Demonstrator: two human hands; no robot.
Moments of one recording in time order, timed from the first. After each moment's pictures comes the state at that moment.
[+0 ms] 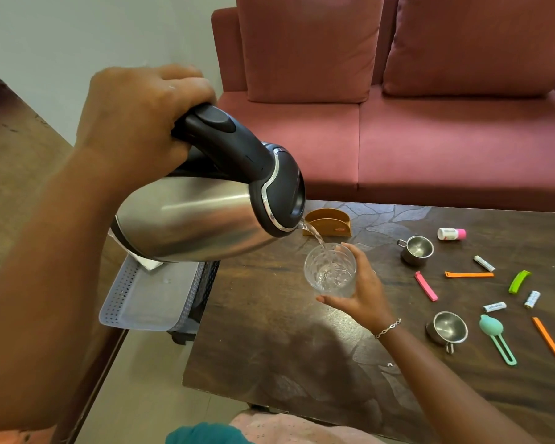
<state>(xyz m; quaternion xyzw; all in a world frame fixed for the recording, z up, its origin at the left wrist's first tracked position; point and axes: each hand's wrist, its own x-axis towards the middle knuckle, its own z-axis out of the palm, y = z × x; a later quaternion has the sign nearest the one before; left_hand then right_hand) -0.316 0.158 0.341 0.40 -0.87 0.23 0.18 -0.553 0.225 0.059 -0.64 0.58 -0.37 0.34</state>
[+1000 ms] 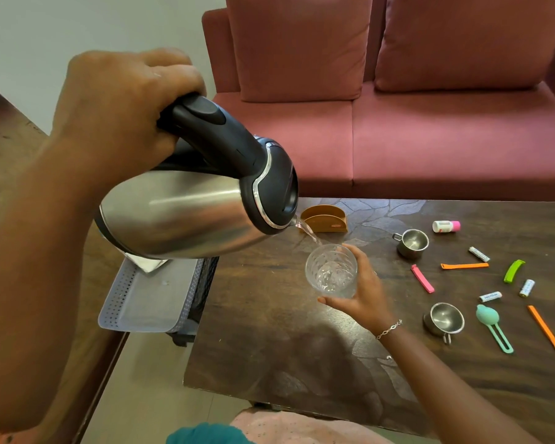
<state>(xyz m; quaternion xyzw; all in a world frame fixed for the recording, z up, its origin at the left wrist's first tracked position) -0.326 0.171 0.356 0.39 -0.88 0.23 0.16 -0.559 0.238 0.056 -0.63 0.60 -0.37 0.34</state>
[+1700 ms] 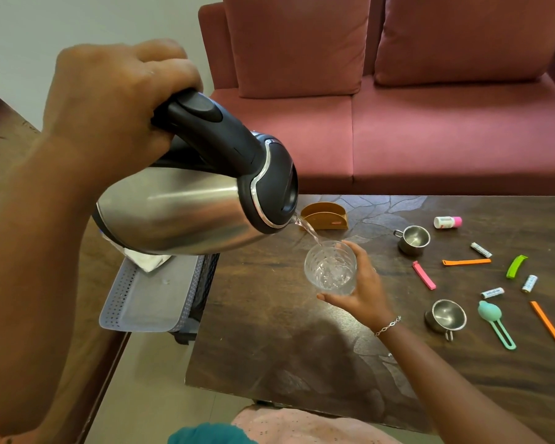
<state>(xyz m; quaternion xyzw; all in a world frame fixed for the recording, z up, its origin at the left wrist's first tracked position) -0.325 0.164 0.356 0.38 -0.89 0.22 0.14 -0.556 0.235 0.056 -0.62 0.60 -0.38 0.34</state>
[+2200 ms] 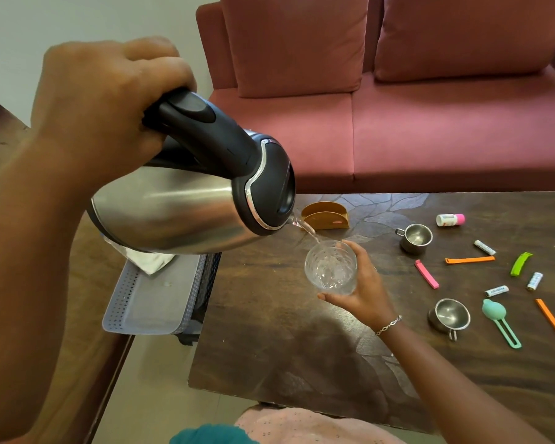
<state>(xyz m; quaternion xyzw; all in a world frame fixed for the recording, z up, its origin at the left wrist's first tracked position) -0.326 0.156 0.358 0.37 -0.89 0.21 0.13 -0.559 0.230 0.054 -0.62 0.59 -0.39 0.34</state>
